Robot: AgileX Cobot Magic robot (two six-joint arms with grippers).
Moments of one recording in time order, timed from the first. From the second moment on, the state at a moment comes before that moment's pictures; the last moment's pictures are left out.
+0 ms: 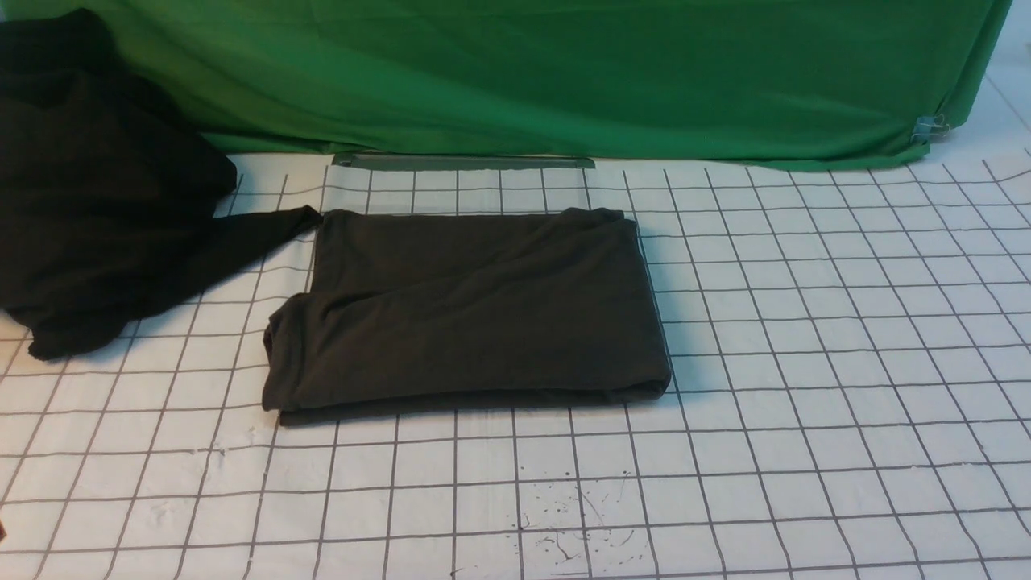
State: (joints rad) right arm 0.47 0.08 -0.56 0.03 0.18 -0.05; left arm -0.14 0.15 -0.67 -0.35 0.85 -0.03
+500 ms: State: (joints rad) right arm 0.47 0.03 -0.50 0.03 0.15 -0.05; left arm -0.14 0.15 -0.67 -0.27 0.83 -0.03
